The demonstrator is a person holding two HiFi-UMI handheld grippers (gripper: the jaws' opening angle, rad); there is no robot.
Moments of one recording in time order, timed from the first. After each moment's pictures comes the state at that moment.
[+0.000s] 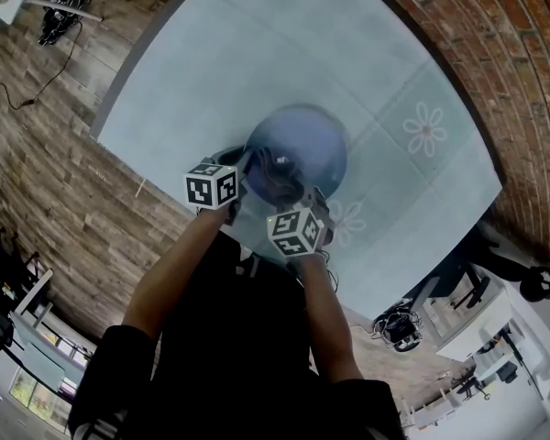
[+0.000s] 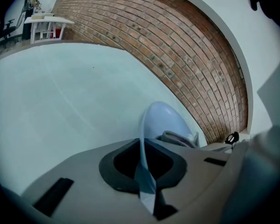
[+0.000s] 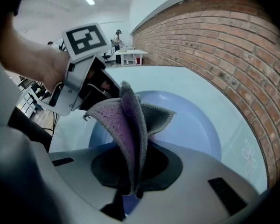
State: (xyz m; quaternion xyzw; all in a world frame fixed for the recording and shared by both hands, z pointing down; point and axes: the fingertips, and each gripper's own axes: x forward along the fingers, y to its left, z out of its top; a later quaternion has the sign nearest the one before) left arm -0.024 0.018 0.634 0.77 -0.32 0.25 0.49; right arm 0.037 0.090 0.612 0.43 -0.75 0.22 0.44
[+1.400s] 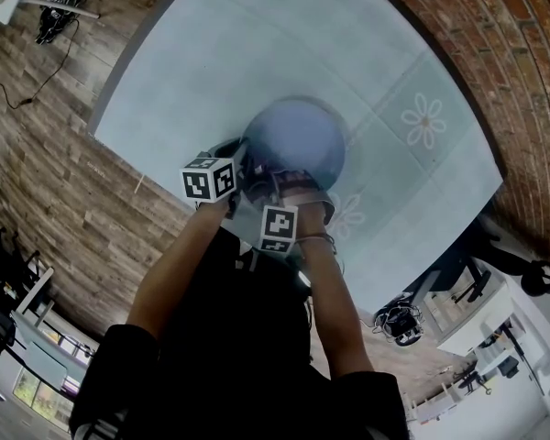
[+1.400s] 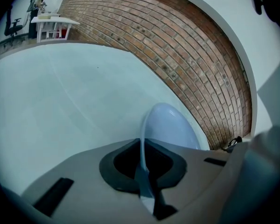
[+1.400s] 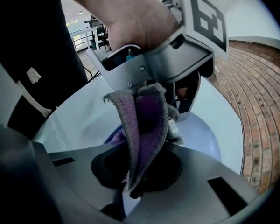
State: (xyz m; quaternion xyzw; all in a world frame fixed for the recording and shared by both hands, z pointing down) left arm -0.025 0.016 0.636 0.76 -0.34 0.24 0.50; right arm -0.014 0.119 0.626 0.11 -0.79 -0.03 0.60
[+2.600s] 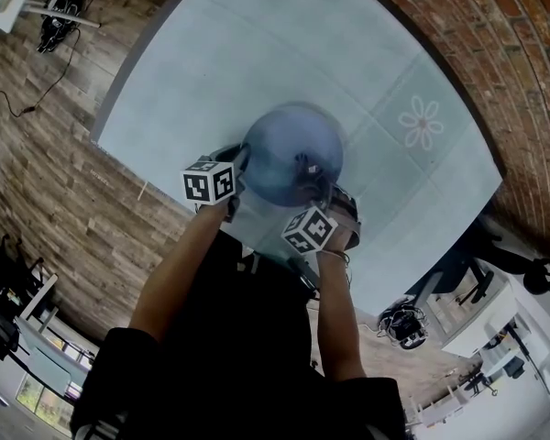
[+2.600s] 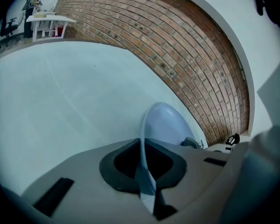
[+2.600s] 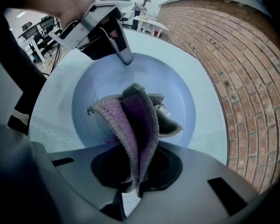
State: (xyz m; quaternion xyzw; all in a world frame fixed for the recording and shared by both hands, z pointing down) left arm -0.024 0.016 0.636 0.76 -0.32 0.25 0.50; right arm 0.117 0.130 0.629 0.35 -0.66 0.13 0.64
